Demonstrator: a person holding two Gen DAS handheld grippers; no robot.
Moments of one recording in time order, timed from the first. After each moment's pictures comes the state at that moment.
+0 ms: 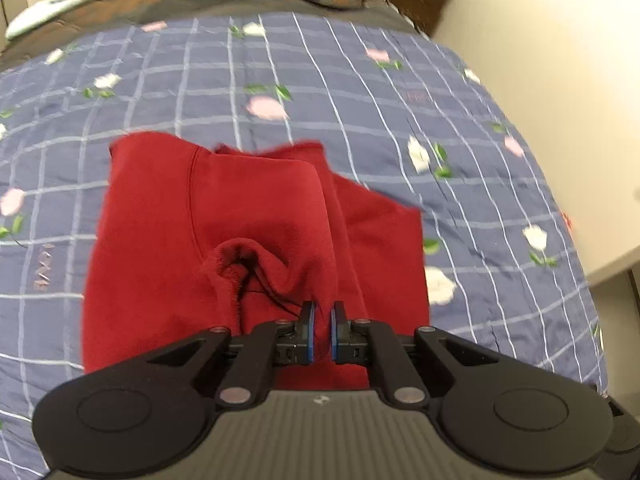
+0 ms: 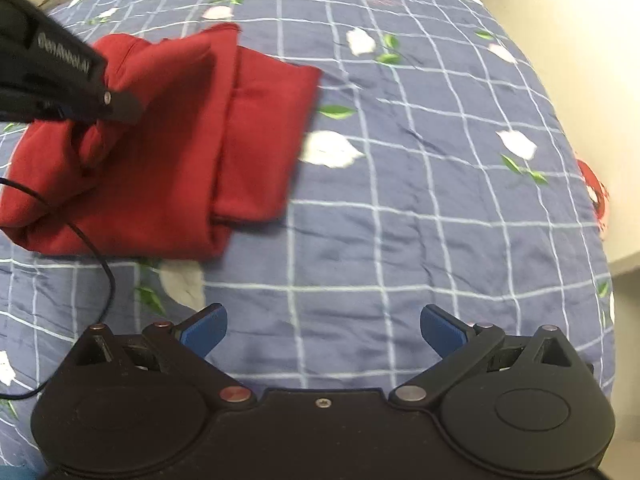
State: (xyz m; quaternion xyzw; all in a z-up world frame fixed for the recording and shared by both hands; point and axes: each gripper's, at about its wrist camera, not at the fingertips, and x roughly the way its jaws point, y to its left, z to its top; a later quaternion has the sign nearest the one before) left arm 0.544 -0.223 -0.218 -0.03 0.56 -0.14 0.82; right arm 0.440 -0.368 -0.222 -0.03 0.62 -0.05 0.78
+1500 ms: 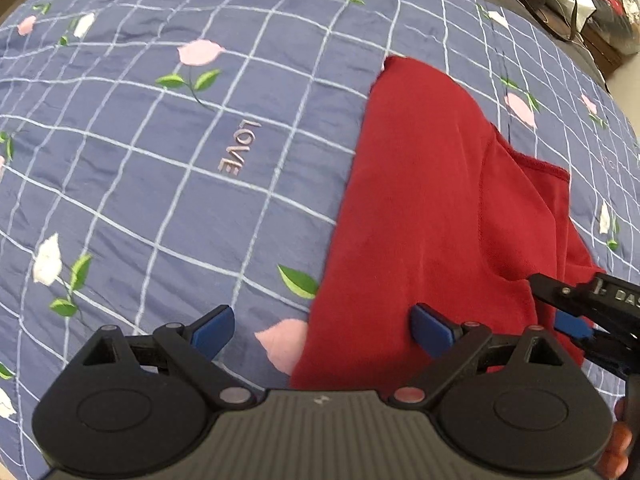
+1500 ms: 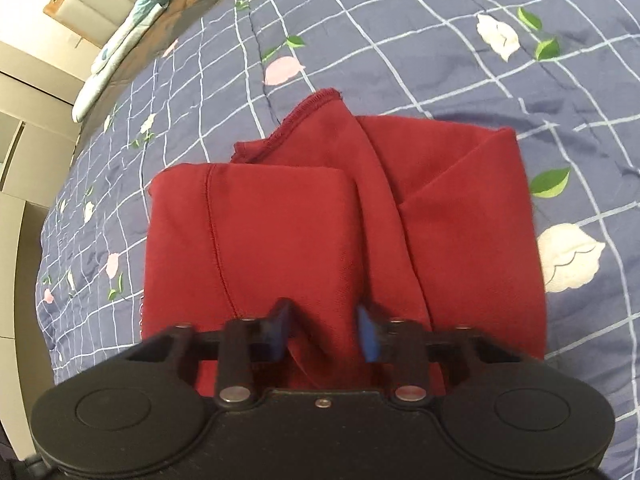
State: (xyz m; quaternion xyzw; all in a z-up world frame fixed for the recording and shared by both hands) left arm 0.548 -0.068 -0.256 -0.15 0.63 0.08 0.76; right arm 0.590 -0.323 -0.265 0.26 0.61 0.03 0.75
